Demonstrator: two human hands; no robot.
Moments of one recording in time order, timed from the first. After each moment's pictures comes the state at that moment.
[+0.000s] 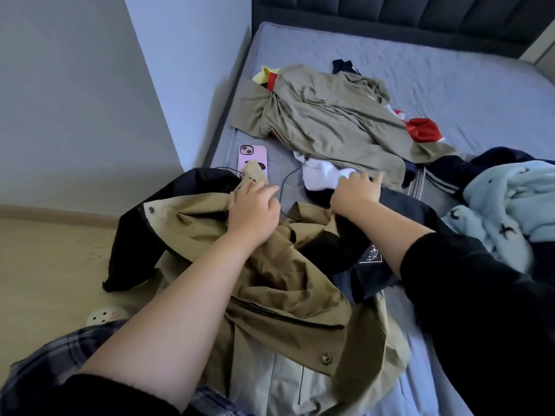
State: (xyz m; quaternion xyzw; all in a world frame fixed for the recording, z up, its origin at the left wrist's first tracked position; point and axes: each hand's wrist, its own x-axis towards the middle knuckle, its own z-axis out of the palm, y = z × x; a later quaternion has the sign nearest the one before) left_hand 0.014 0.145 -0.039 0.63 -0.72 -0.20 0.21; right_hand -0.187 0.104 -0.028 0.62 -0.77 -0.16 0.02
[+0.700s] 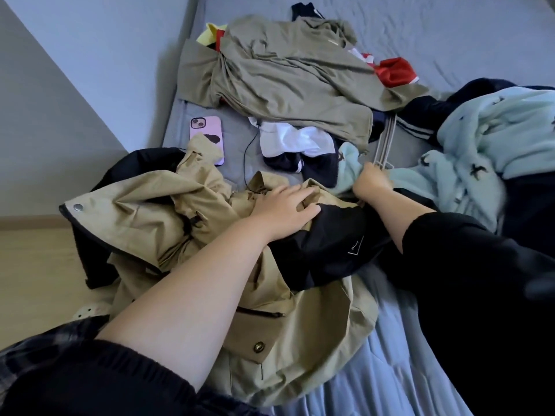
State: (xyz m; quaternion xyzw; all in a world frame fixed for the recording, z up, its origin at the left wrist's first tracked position) left_hand -0.098 0.174 -0.059 0.49 -0.82 -0.29 -0.02; right_hand -0.321 0.137 -0.102 0.49 -0.85 0.03 -0.17
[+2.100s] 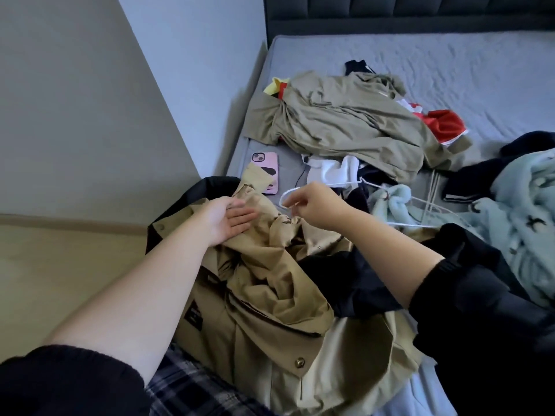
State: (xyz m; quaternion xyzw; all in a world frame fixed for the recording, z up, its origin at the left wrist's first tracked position) left_hand 0.068 0.148 -0.014 0.59 -0.23 -0.68 0.37; right_hand -0.143 0.148 -0.007 0.75 -0.55 0.18 -0.32
